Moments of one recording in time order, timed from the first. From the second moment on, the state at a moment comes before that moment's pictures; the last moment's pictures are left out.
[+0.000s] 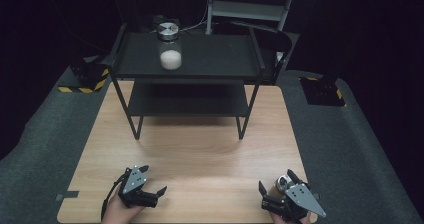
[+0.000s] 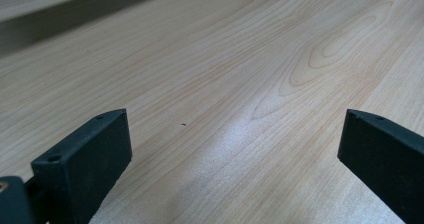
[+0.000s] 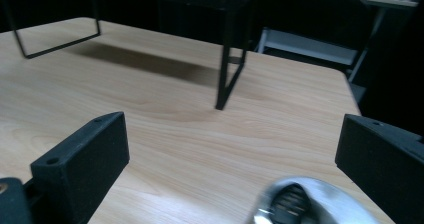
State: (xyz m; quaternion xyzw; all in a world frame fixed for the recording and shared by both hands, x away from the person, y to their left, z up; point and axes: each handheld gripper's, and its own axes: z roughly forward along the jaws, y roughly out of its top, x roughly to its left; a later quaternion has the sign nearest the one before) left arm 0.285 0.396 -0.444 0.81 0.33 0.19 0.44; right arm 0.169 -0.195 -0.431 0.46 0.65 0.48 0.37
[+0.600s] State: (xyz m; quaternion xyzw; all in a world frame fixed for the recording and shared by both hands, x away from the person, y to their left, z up) left arm 0.287 0.397 -0.444 0.81 0.33 0.19 0.44; right arm 0.166 -0.226 -0.455 0.50 0.63 0.48 0.35
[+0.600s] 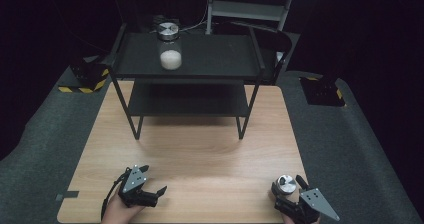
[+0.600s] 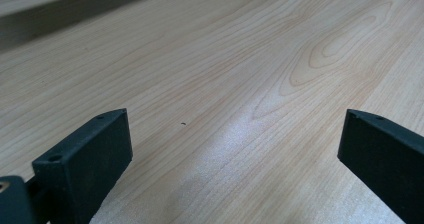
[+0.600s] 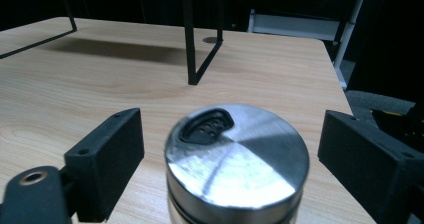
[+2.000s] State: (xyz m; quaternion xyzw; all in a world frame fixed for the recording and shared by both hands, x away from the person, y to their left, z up) left arm 0.288 0.395 -0.442 0.82 0.32 0.19 0.43; right arm 0.164 -0.236 -0.478 0.48 0.63 0.50 0.35
